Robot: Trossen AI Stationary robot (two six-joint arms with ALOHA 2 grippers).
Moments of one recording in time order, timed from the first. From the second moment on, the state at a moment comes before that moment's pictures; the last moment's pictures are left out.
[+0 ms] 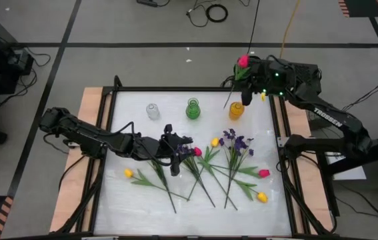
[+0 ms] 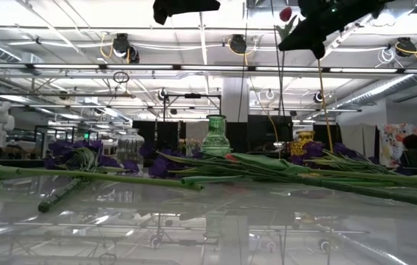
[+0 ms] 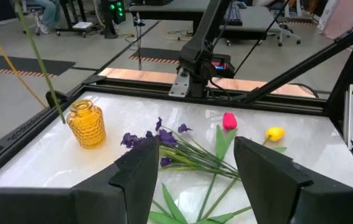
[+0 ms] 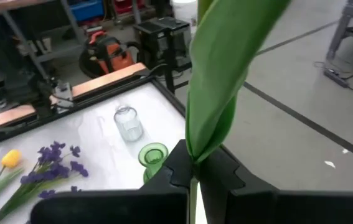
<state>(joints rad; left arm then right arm) -0.27 1.44 1.01 0.16 -0.42 -0.13 -0.74 1.04 1.02 -0.31 -0.27 0.06</state>
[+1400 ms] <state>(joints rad) -0.26 1.44 1.01 0.15 -0.42 -0.15 -0.77 0.97 0.93 -0.40 -0.07 0.09</state>
